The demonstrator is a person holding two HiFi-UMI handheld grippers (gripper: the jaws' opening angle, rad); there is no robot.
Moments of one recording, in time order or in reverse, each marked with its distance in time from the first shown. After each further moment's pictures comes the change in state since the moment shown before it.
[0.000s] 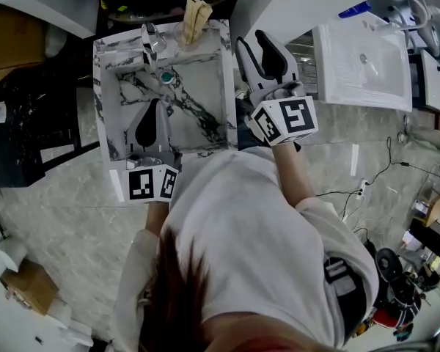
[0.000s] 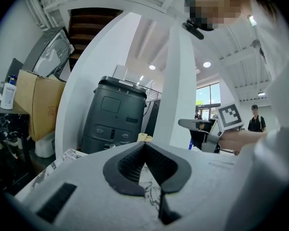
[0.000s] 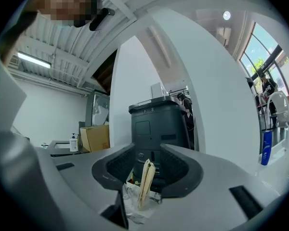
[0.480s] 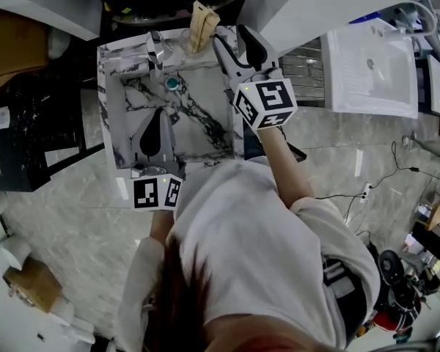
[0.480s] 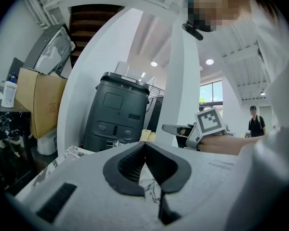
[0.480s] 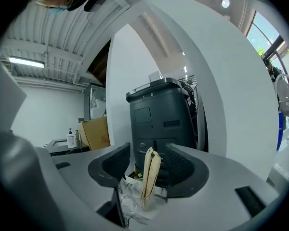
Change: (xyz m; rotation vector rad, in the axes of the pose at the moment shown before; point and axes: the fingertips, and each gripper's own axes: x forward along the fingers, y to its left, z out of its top) left arm 0.011 0.015 -0.009 -0.006 0.041 0.020; right arm 0.072 0.002 -0.053 0.061 0.103 0.004
